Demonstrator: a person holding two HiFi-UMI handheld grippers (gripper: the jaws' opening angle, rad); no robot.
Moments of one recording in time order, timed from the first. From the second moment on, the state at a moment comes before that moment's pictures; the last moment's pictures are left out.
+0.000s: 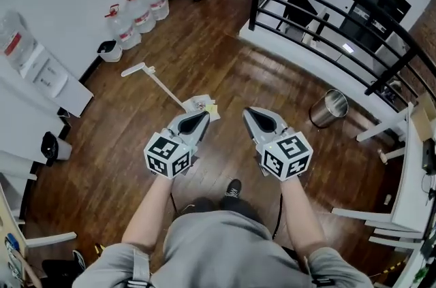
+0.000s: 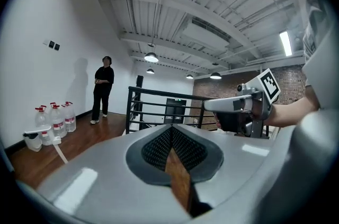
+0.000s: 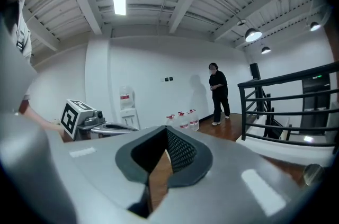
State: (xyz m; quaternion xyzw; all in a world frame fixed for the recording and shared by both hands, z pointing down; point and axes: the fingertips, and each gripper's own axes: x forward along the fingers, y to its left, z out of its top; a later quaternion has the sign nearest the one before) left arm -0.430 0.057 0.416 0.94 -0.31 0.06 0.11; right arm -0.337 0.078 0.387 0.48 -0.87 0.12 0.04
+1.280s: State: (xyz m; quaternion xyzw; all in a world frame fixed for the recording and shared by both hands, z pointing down) left arm -0.523 -0.214 0.497 0.92 -0.37 0.09 0.14; right arm -0.410 -0.193 0.409 0.46 -0.88 0.13 0.08
